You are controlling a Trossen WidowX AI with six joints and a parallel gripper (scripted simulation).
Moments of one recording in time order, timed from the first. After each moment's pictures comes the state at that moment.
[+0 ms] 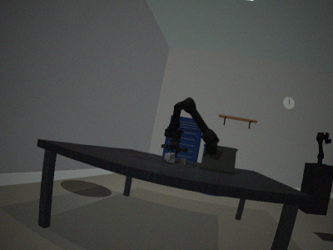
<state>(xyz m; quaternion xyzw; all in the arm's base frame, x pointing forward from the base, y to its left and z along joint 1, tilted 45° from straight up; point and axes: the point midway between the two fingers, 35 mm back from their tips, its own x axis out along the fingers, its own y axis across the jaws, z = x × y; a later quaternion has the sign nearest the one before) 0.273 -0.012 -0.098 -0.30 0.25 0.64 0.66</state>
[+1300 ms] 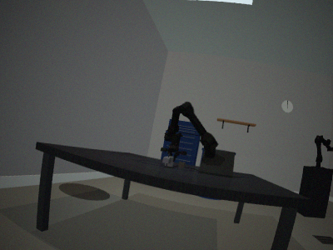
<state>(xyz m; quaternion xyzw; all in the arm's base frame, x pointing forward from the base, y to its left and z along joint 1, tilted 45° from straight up) 0.272 -0.030 -0.111 -0.29 0.25 0.64 0.66</state>
